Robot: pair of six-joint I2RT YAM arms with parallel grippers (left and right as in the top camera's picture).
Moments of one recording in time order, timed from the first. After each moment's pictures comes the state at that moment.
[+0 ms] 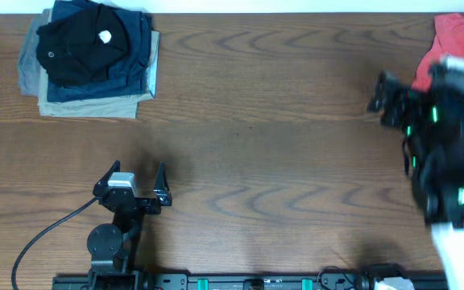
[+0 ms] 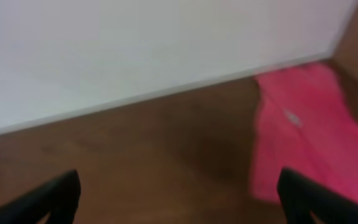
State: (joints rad) left arm -0.01 0.01 0.02 -0.11 0.10 -0.11; right arm 0.08 1.07 1.16 -0.55 0.24 0.24
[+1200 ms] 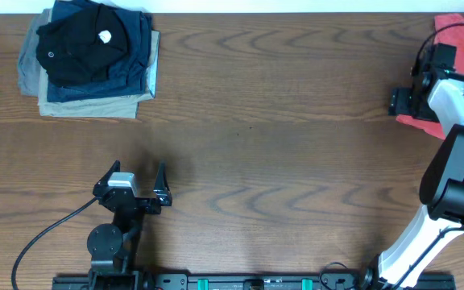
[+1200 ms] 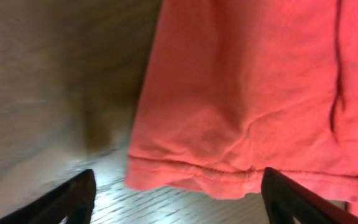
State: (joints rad) left arm -0.01 0.01 0.02 -0.11 0.10 -0.11; right arm -0.29 2.08 1.49 -0.68 0.19 -0.03
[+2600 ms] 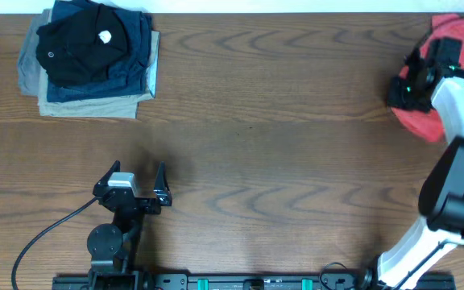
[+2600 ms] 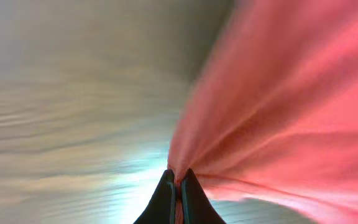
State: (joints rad) left arm -0.01 0.01 0.02 -0.11 0.09 -0.11; right arm -0.22 1.94 1.50 -0.72 -0.17 0.03
